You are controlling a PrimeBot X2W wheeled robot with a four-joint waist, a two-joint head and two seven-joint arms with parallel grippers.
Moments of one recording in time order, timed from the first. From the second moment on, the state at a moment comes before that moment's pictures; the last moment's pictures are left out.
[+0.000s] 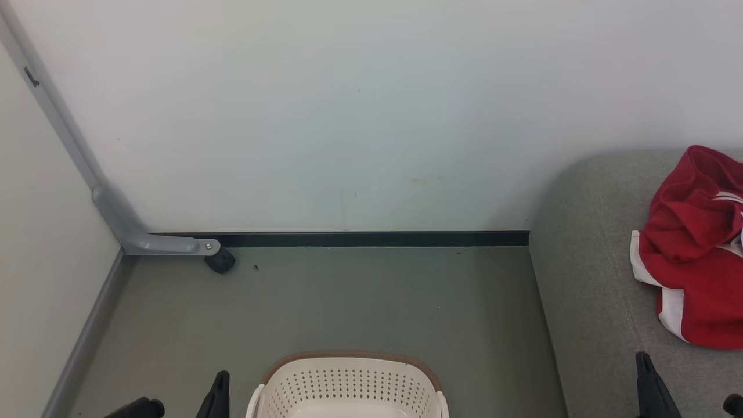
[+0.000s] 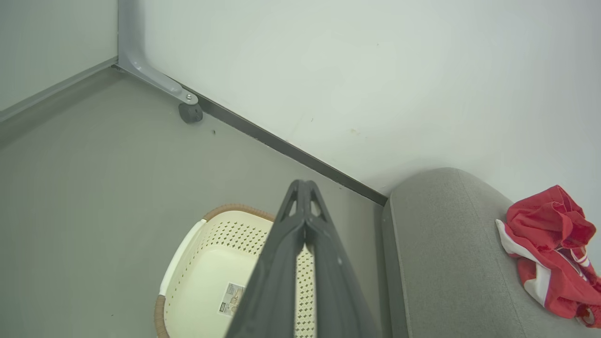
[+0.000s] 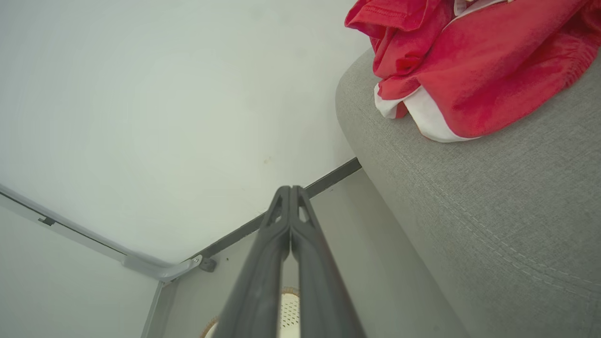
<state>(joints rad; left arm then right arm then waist) -0.04 0.11 -0.21 0.29 -0.82 0.04 -0.07 0.03 -0.15 0.05 0.17 0.76 -0.02 -0.08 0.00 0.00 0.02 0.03</state>
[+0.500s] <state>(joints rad) -0.04 0.09 -0.14 0.29 -0.99 0.01 -0.03 0.01 -0.13 0.01 0.20 0.95 0.01 -0.04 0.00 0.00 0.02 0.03</state>
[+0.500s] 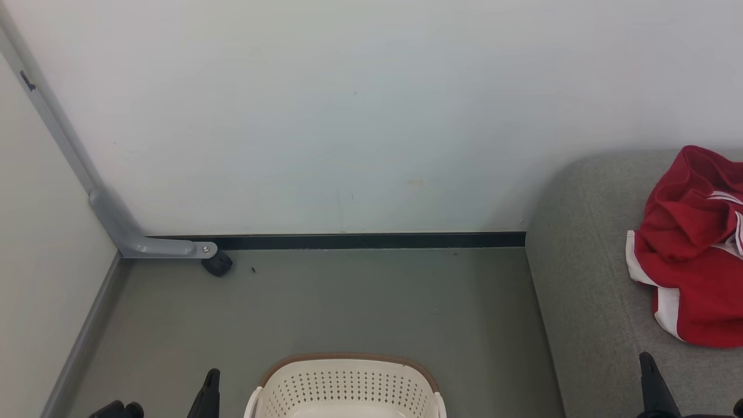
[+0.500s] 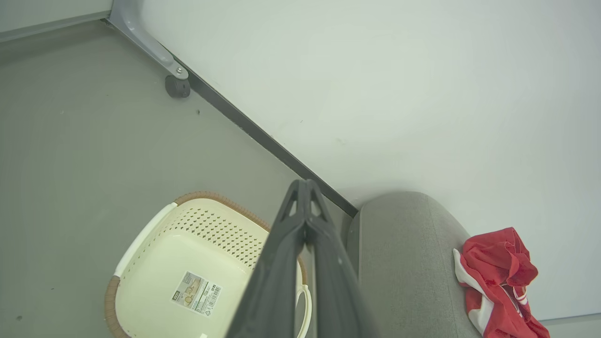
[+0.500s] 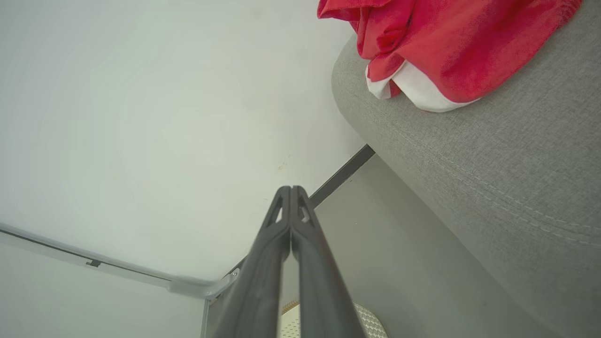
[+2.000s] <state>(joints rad) -0.07 0.05 0.07 0.30 -1.54 -0.11 0.10 -0.07 -0.05 -0.12 0.29 1.54 0.11 0.10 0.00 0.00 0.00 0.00</state>
